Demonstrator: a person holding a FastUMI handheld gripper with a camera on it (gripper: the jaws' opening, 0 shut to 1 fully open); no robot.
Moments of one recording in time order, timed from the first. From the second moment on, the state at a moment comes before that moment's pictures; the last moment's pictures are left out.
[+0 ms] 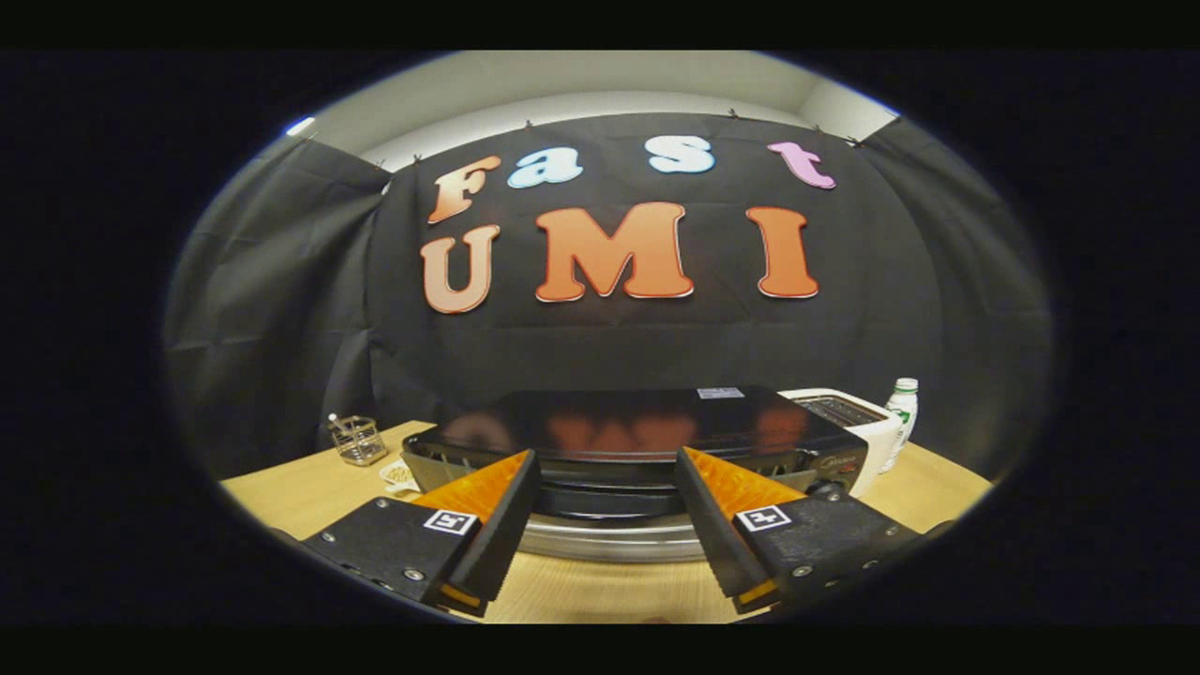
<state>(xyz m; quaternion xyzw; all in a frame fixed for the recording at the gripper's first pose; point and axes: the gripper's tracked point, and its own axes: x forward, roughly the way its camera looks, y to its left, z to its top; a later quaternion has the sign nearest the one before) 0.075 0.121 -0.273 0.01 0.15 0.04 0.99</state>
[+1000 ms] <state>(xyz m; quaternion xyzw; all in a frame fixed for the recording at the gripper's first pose) -0.076 0.110 -0.391 0.14 0.48 0.06 0.86</state>
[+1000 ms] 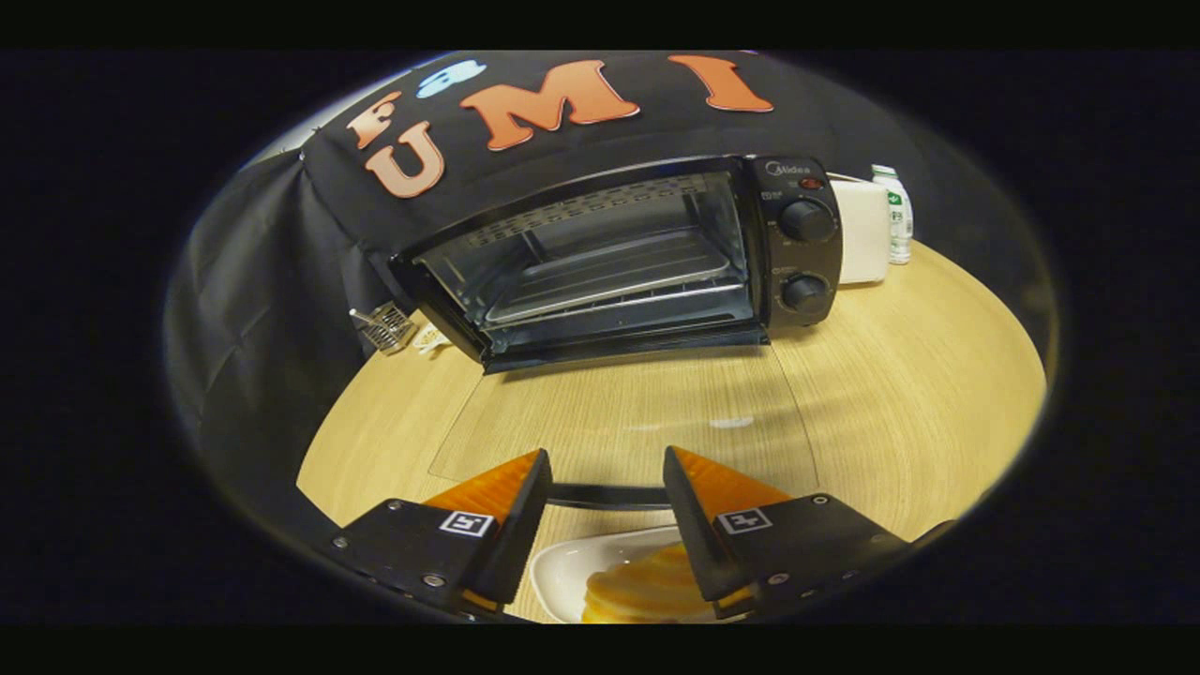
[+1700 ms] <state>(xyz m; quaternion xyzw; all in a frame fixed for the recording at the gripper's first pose) -0.195 0.093 -0.351 0.04 0.45 -0.01 0.89</state>
